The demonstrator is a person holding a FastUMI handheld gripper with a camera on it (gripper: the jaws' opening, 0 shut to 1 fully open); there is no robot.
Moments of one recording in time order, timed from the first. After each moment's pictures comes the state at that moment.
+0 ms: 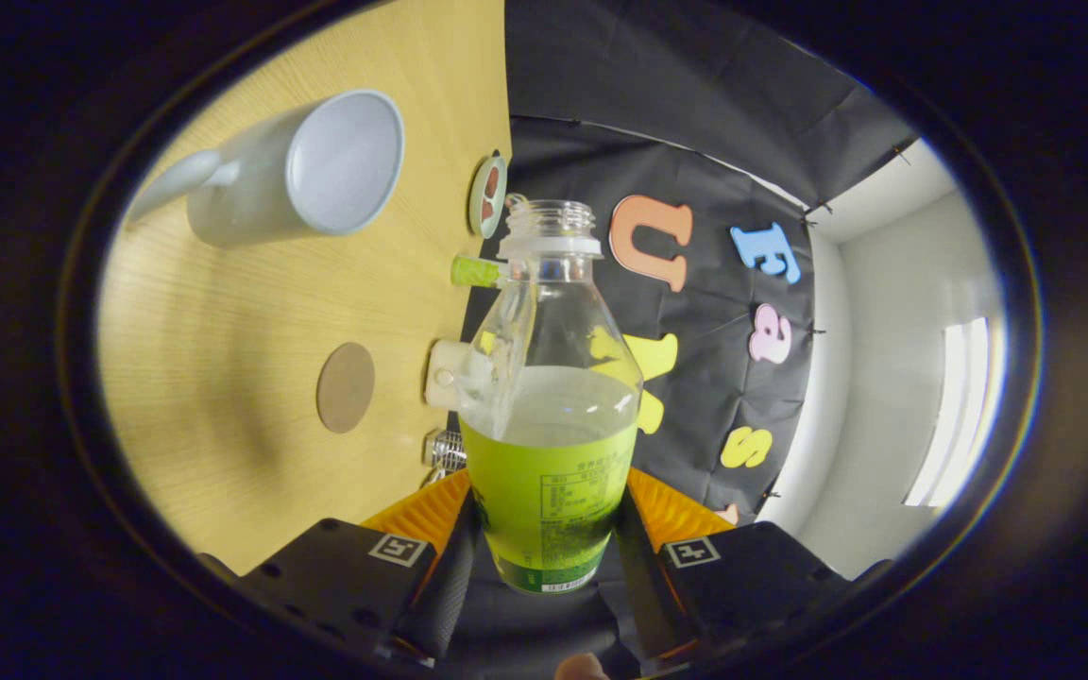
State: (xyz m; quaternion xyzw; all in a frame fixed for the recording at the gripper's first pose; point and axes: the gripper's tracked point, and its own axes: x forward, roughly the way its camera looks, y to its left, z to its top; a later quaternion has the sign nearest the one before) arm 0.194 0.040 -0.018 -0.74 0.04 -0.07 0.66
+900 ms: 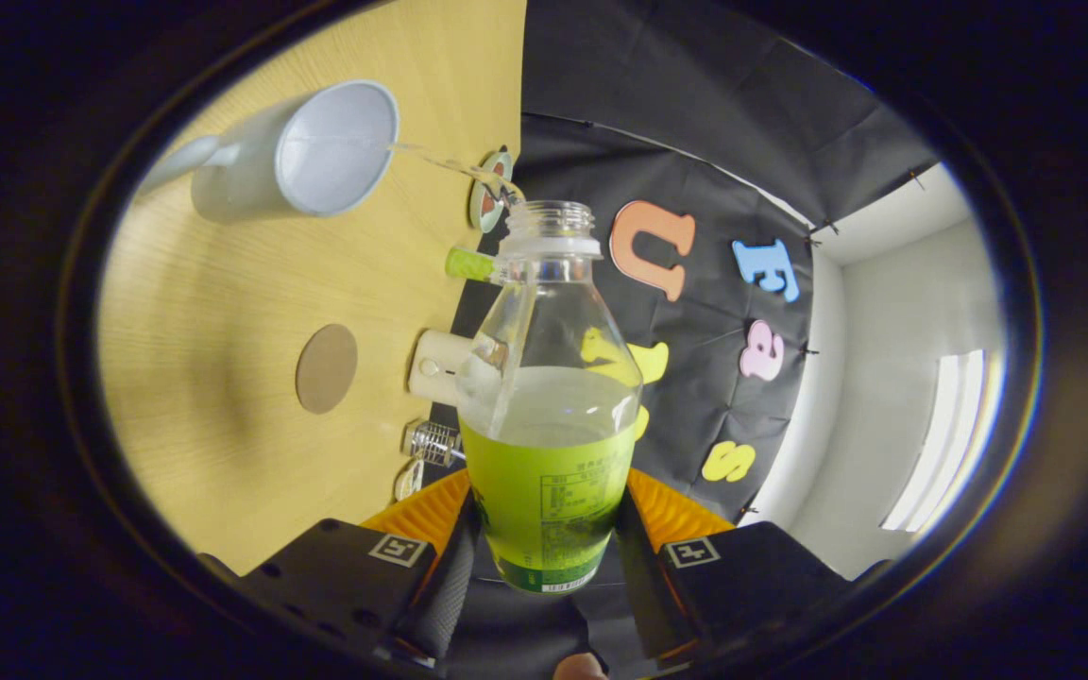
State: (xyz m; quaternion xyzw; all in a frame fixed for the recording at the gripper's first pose) arm 0.195 0.044 0.012 -0.77 0.04 -0.07 0.64
